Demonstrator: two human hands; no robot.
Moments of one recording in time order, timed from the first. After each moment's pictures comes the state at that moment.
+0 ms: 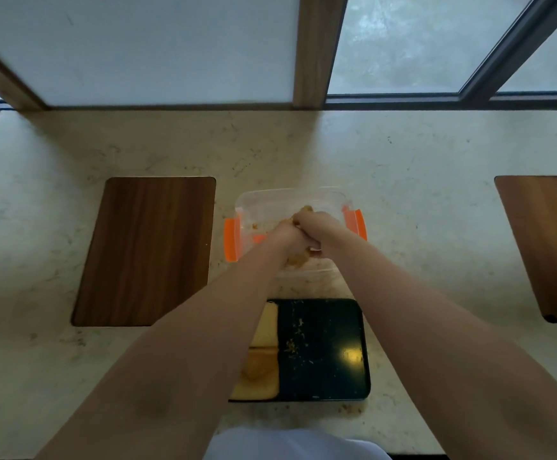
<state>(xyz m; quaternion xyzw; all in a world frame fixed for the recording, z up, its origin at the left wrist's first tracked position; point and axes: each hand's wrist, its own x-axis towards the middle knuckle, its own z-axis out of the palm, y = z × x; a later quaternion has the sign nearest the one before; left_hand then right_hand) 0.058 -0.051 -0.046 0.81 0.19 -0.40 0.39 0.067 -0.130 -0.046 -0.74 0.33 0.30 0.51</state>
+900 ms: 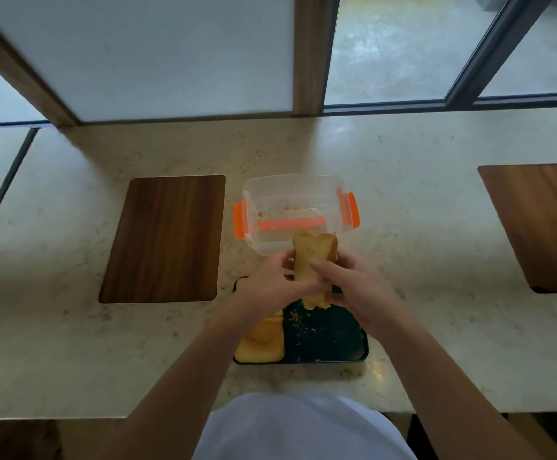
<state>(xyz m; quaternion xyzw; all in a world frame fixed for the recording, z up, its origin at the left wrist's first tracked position) -0.108 0.000 0.004 0.78 0.01 -0.28 0.57 -0.126 -0.174 0.027 -0.61 0.15 0.26 0.73</state>
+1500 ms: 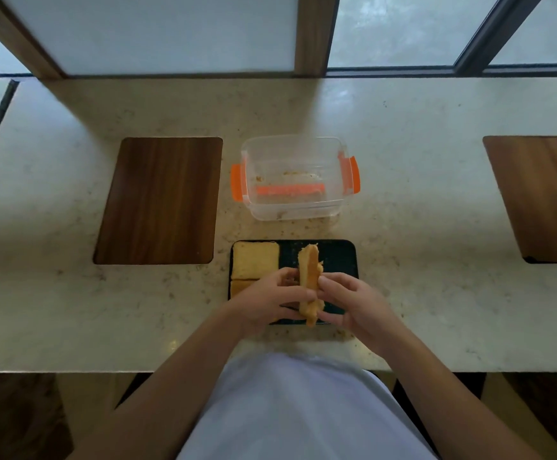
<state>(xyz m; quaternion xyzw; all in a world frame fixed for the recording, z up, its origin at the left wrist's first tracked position) -0.172 0.010 -0.053 0.56 0.09 -0.46 0.68 -0.202 -0.194 -0.041 -0.56 0.19 0.32 0.74</state>
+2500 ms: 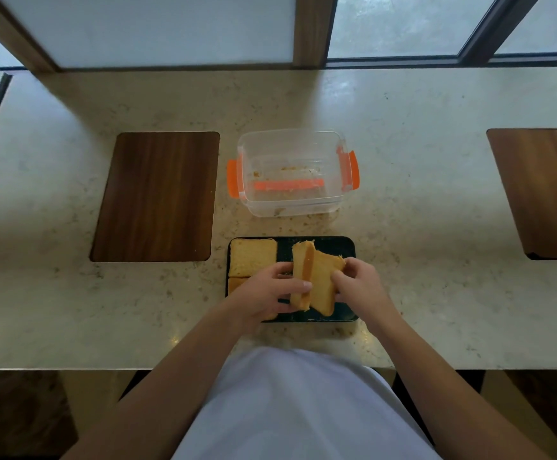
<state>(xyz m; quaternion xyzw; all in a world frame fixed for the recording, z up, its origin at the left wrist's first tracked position) -0.166 0.006 -0.056 0.55 0.16 -0.44 0.69 -0.178 -0.196 -0.058 -0.77 0.22 0.21 0.56</state>
